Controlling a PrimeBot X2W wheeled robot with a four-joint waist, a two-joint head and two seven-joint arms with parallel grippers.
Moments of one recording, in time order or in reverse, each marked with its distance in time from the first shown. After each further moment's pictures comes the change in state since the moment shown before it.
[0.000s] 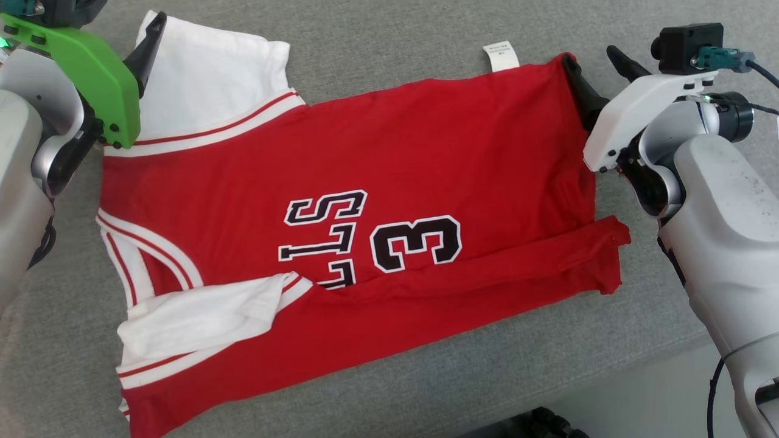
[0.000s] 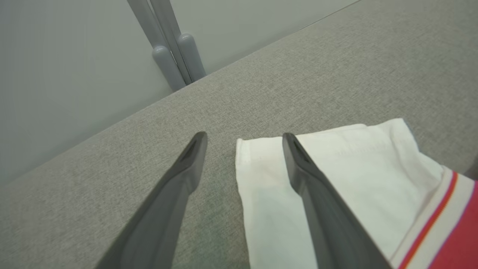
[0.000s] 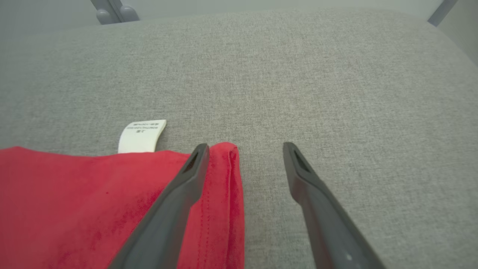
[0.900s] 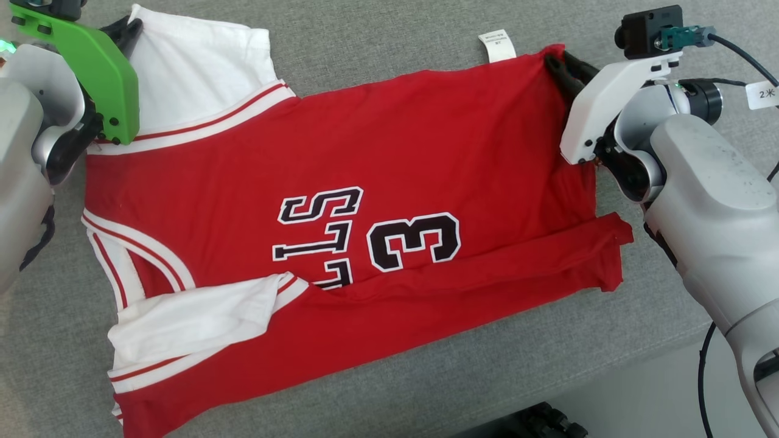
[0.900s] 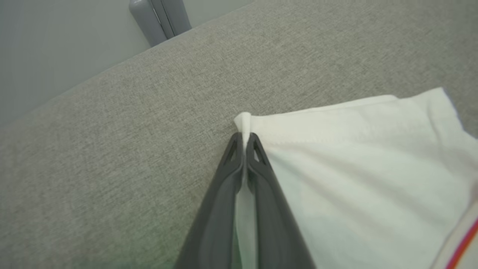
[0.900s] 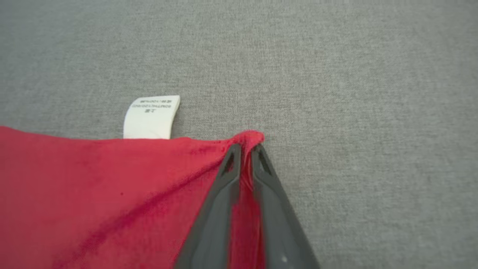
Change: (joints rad) left arm -0.111 -0.023 -0.229 0.157 -0.195 0.000 0.031; right arm -0.136 -0.020 0.262 0.137 0.214 0.000 0.016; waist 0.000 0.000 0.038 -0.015
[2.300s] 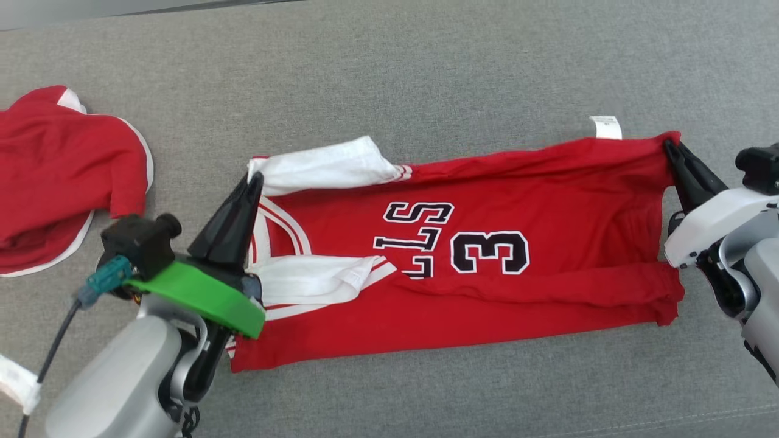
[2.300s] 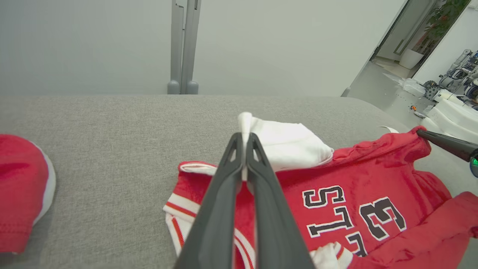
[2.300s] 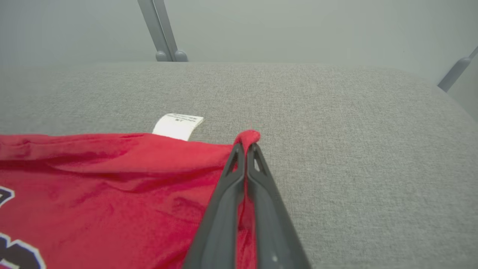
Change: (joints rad) left arm 0.776 -0.022 0.412 -0.714 0.110 0.184 -0.387; right arm 0.369 -0.262 -0.036 -0.152 0.038 0.000 -0.361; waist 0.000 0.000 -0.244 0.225
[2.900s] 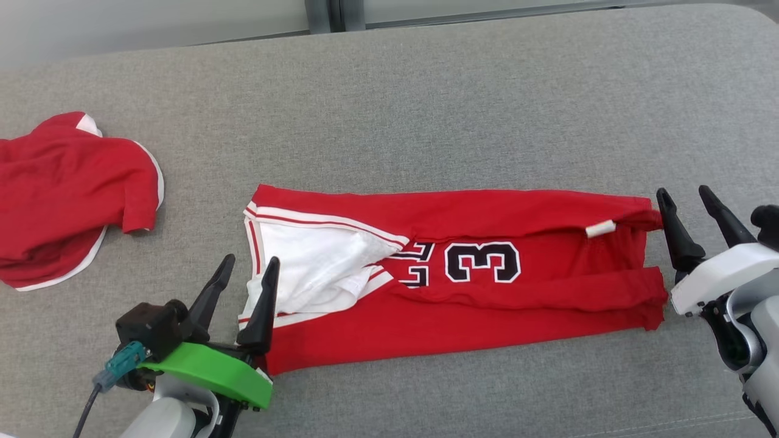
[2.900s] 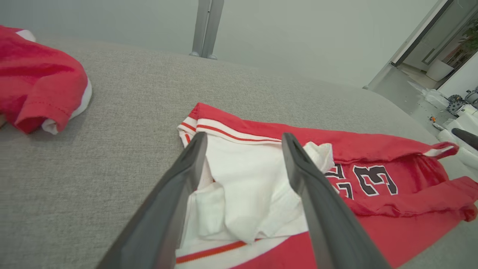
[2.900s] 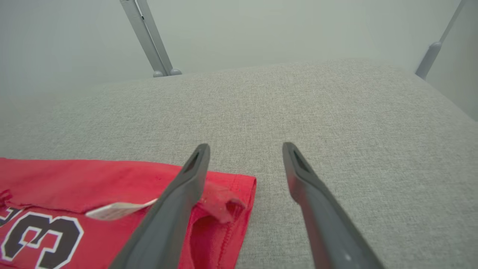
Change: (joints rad) left arm 0.291 -0.101 0.148 -0.011 0.090 0.009 0.000; right arm 0.225 0.037 -0.196 -0.128 -0.042 0.000 -0.004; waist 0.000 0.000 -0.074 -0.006
